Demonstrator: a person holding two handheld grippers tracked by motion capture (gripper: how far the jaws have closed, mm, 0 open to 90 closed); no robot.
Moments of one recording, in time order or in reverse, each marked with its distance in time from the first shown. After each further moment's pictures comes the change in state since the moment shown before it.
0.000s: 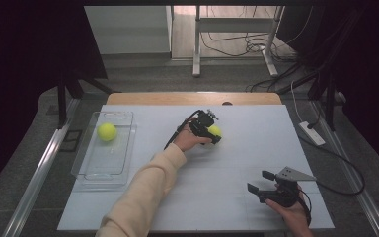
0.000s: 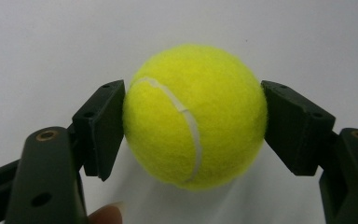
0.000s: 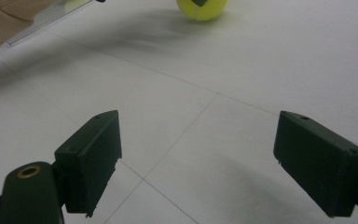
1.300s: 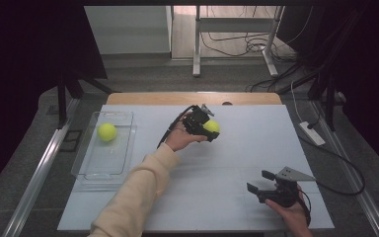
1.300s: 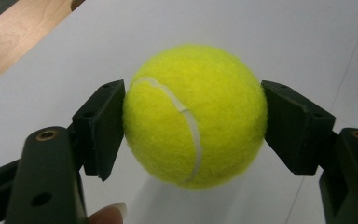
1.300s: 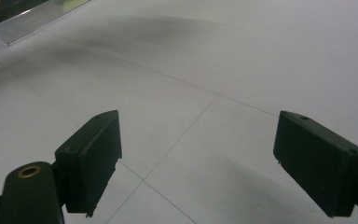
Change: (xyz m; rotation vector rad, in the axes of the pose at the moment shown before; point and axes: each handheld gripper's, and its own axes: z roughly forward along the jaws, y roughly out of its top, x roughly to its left) left arm -0.011 -0.002 -0.055 -0.089 0.009 0.062; right arm 0.002 0.001 0.000 0.000 -0.007 -0.005
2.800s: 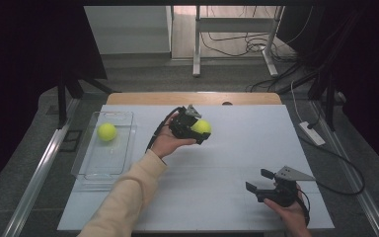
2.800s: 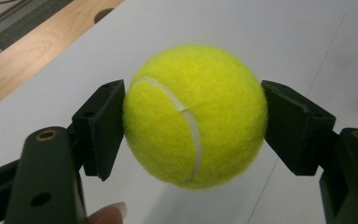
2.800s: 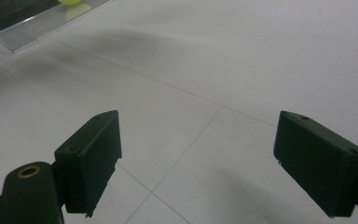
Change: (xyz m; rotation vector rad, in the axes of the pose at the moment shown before) left arm -0.005 -0.024 -0.048 -0.088 0.036 -0.012; right arm 0.006 0.006 -0.001 -0.019 -0.005 -0.008
